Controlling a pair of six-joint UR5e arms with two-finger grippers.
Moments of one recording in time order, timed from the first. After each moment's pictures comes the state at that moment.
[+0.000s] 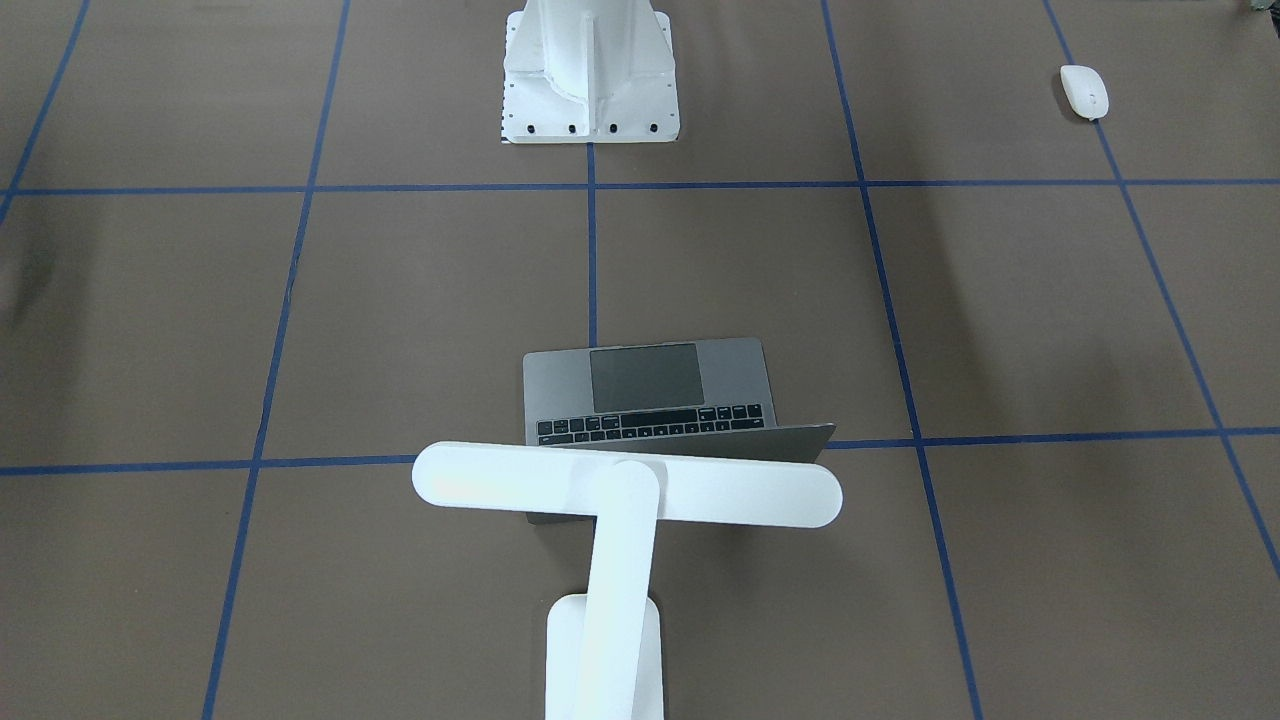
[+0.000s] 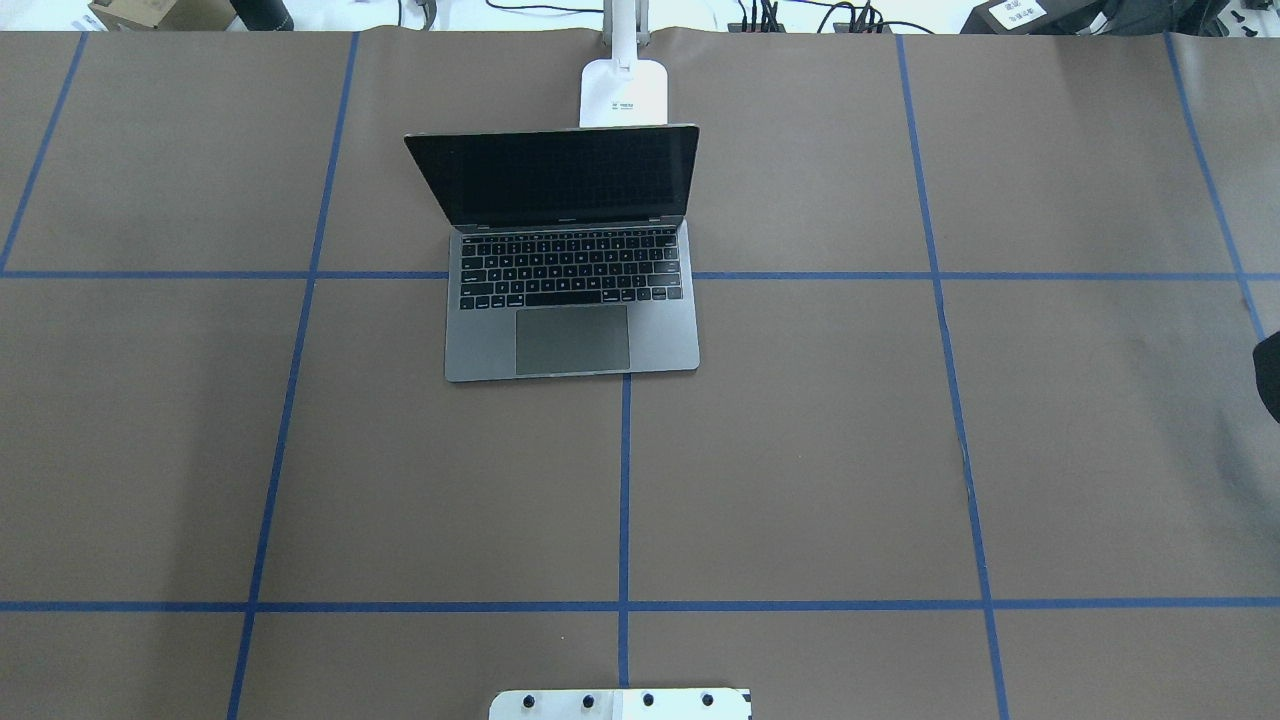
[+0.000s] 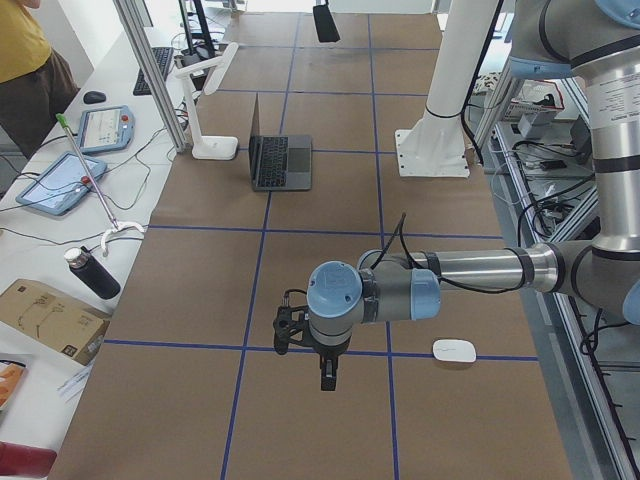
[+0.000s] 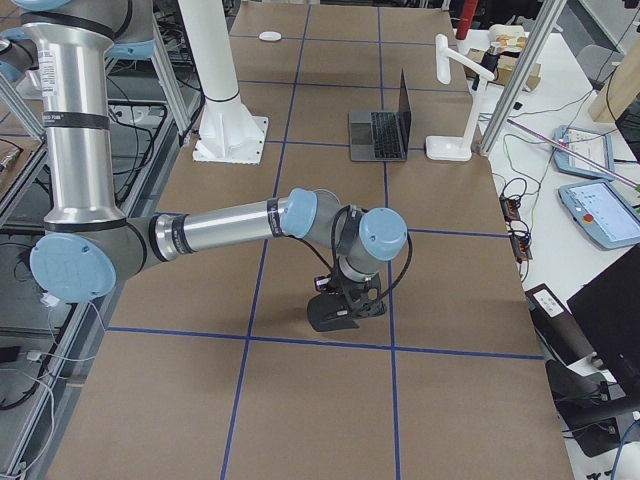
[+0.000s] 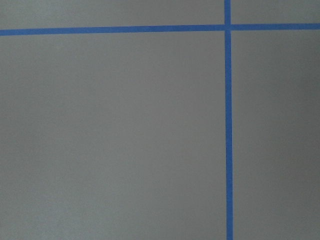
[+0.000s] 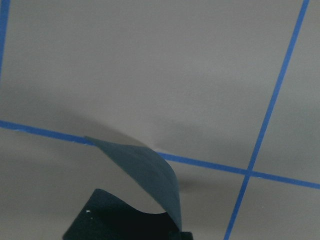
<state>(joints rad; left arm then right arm) -1.69 -1.32 -1.78 -1.55 -2.33 0.12 1.53 -1.52 1.80 -2.12 2.45 1.13</state>
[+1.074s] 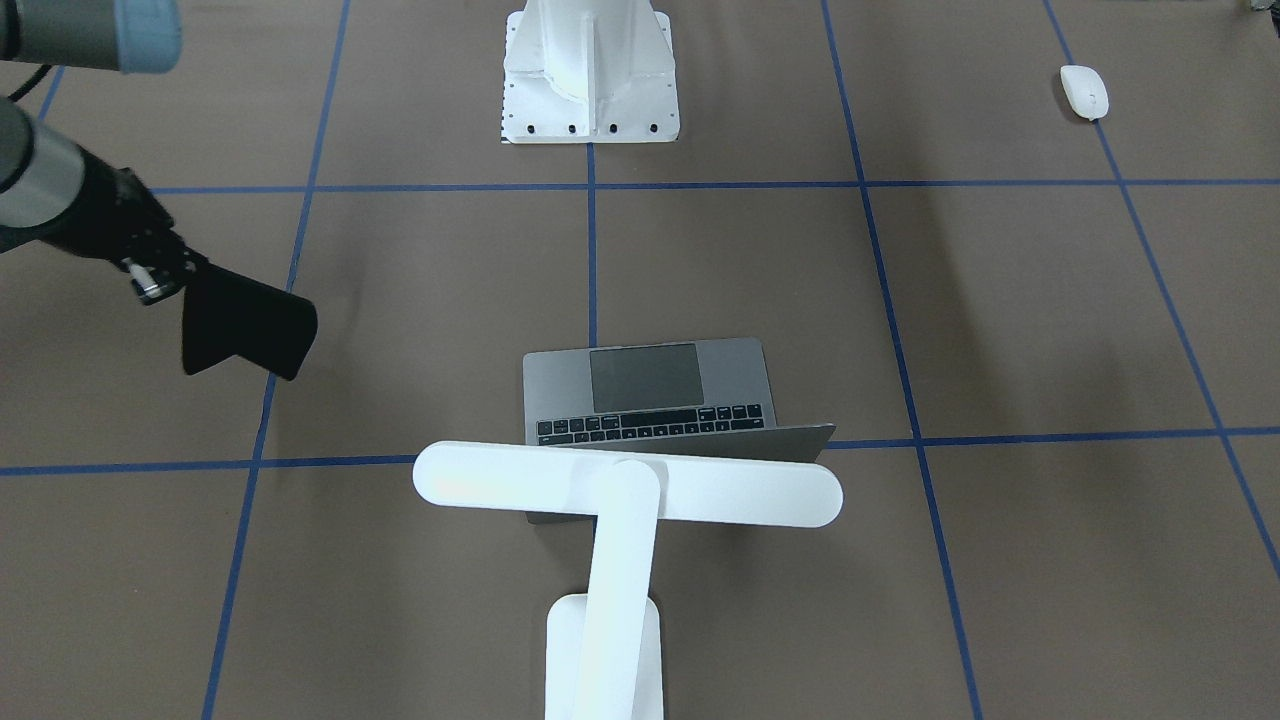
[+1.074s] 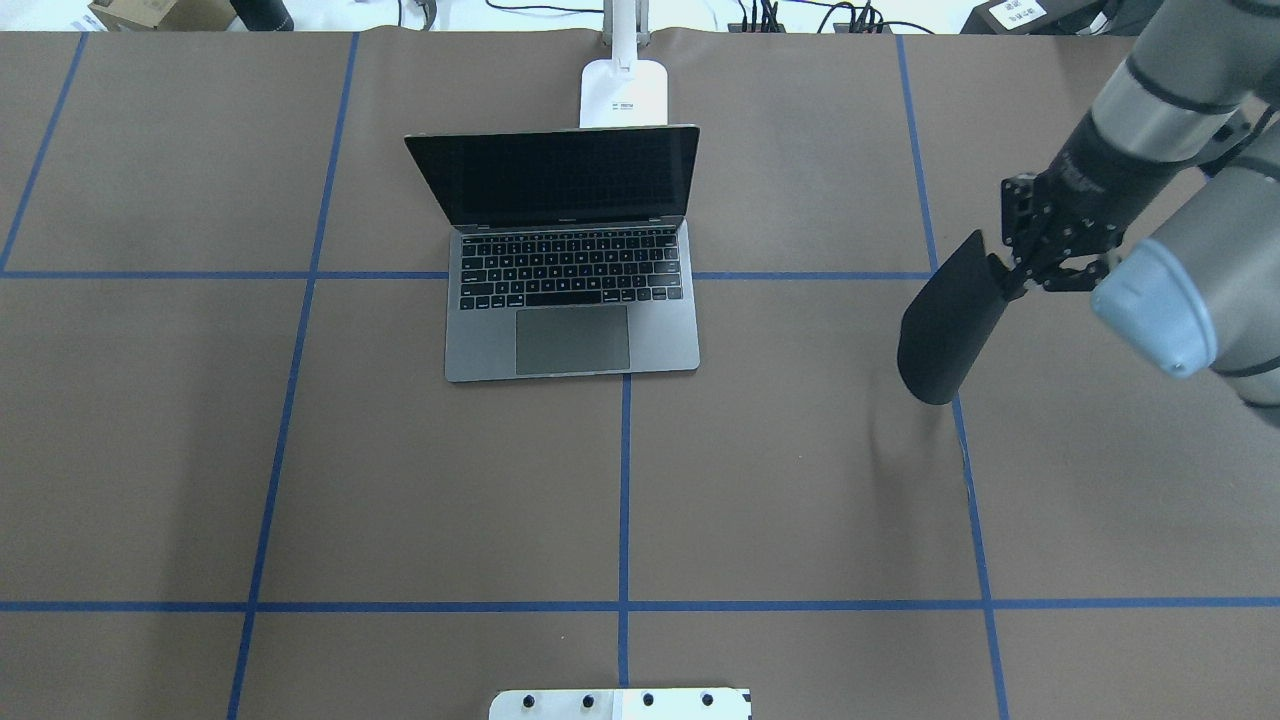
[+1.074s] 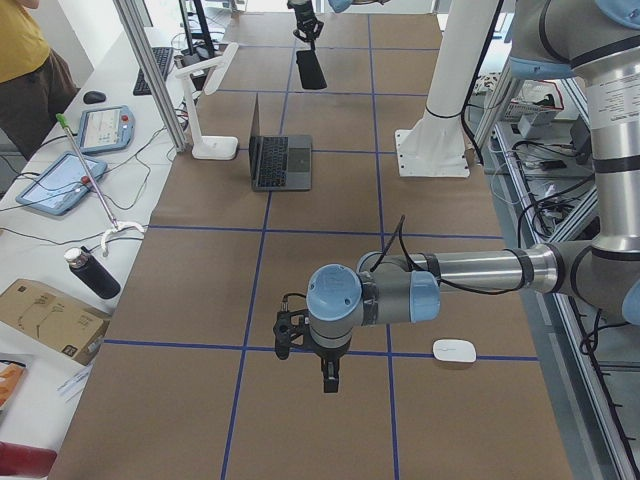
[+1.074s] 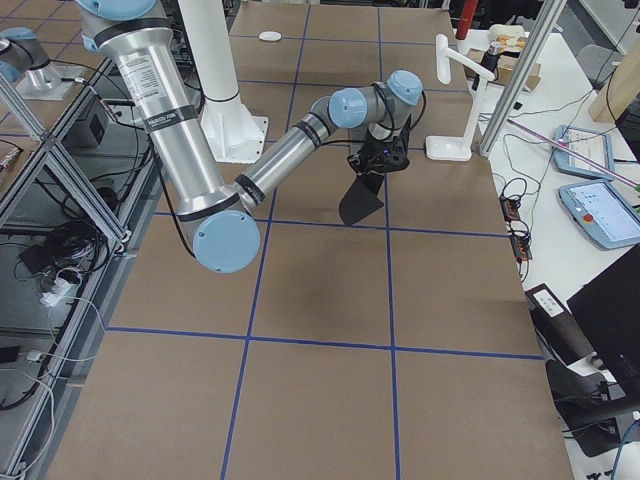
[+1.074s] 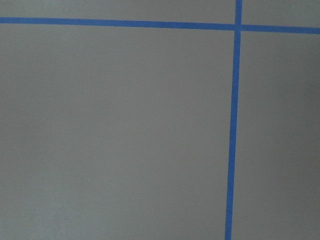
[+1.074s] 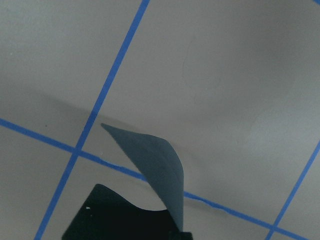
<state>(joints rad) -1.69 -1.32 -1.77 -1.55 -2.33 0.08 0.98 -1.16 1.97 -2.04 2.36 1.84</state>
